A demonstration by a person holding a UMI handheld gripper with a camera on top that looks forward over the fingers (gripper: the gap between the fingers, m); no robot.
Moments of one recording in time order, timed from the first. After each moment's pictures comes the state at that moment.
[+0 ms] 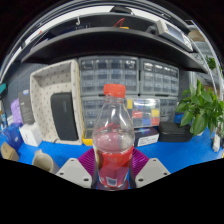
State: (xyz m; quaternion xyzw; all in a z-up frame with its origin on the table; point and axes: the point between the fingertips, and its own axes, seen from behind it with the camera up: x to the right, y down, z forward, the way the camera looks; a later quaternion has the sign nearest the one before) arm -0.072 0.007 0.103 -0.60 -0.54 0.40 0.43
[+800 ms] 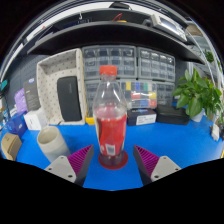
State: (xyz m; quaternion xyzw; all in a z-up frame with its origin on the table) arm -0.004 -0.001 0.053 -0.62 -0.56 0.38 0.40
